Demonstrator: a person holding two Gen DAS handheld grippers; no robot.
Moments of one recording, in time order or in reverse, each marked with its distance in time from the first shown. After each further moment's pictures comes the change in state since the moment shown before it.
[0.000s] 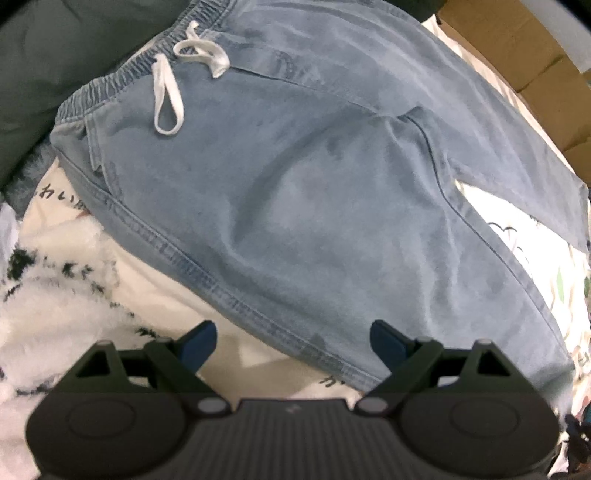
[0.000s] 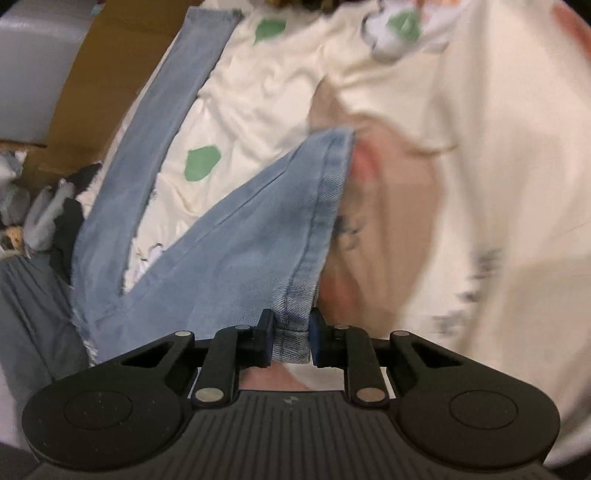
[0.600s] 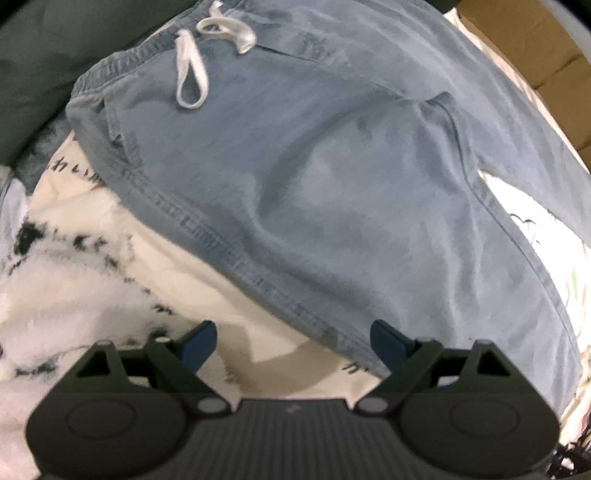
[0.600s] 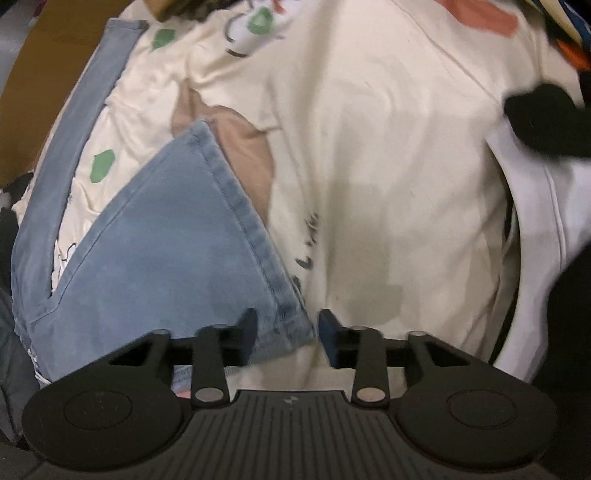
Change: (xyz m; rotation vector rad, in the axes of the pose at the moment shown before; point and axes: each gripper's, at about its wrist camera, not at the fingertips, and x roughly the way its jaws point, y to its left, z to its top) left arm 0.011 0.020 -0.014 -0.044 0.033 0.034; right arm -0.010 -0.083 -0.031 0.104 0.015 -0.166
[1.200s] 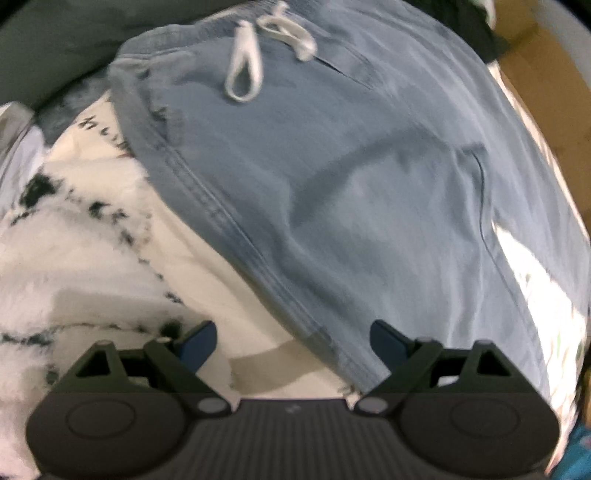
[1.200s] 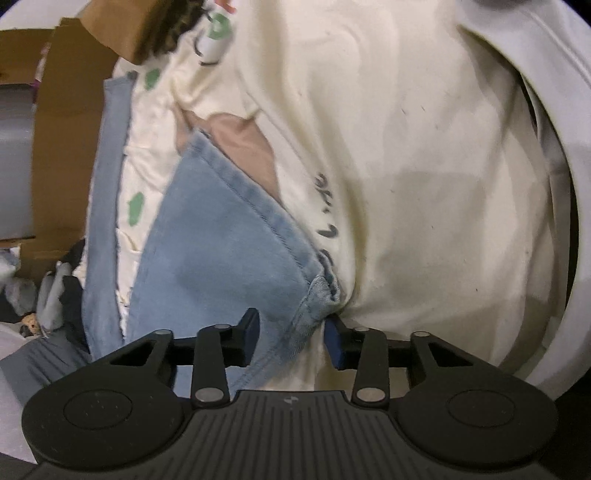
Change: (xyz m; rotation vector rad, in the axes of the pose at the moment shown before) left arm 0.001 0.034 -0.004 -0.218 -0.075 -0.066; right arm 0.016 -0.027 -0.027 0.237 -0.068 0.288
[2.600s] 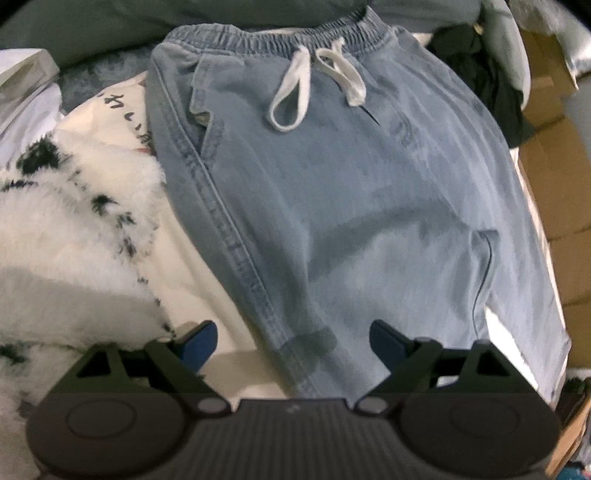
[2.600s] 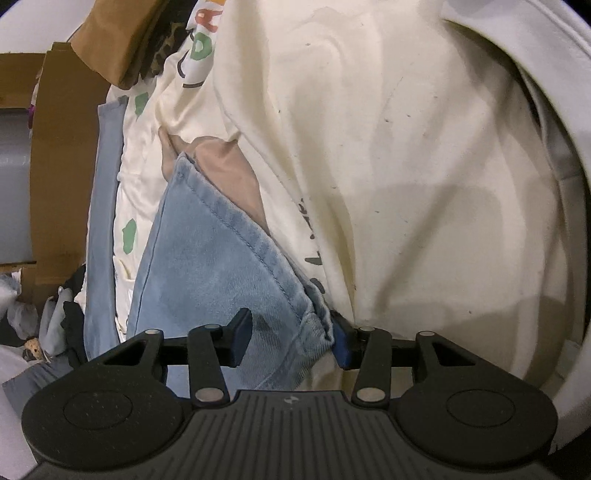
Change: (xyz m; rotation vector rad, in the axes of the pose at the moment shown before) left arm 0.015 0.035 0.015 -0.184 -0.106 -0.116; right arm 0.023 -0.011 0.010 0.028 -0.038 0.010
